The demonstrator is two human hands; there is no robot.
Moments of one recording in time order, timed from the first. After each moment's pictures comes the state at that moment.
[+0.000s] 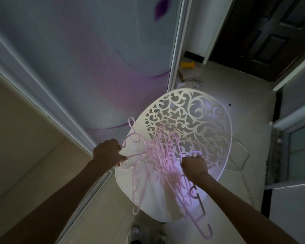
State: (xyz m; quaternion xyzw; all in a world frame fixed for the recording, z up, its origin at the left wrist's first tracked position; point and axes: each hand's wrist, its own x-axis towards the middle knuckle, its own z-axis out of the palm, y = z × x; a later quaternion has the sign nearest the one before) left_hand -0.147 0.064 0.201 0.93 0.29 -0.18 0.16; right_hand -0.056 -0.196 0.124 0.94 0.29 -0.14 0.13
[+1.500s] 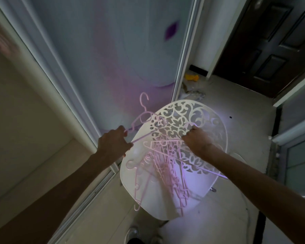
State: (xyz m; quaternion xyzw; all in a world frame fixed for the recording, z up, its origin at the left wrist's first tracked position) left_hand -0.175 0.051 0.284 0.94 0.27 -0.03 0.21; right_hand -0.013 -0.169 0.244 0.83 0.47 -0.01 0.30
